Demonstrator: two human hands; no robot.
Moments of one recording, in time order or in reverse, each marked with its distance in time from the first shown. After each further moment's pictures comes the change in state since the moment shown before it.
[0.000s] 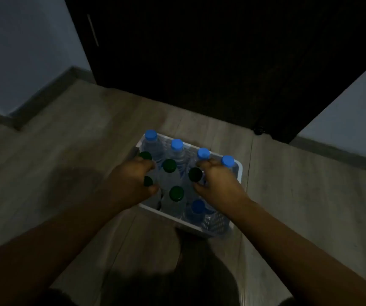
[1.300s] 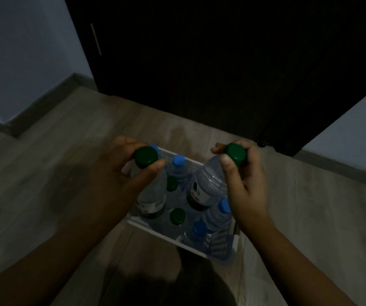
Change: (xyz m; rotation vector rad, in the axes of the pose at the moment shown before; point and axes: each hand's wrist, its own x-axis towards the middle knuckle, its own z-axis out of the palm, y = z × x) left_hand 0.003 0.042 -0.069 -0.441 0.437 0.090; right_hand -0.002 -0.016 -0.045 0.905 0.593 -0.172
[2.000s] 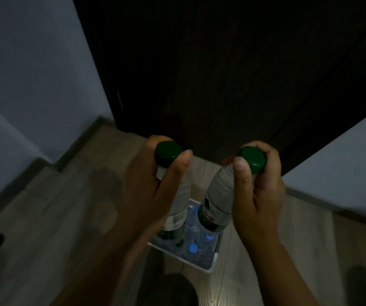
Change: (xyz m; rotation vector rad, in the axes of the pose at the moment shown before) left_hand 0.122 0.234 -0.124 -0.227 0.160 -0.100; right_hand 0.103 -0.276 -0.017 -0.218 0.166 -0.179
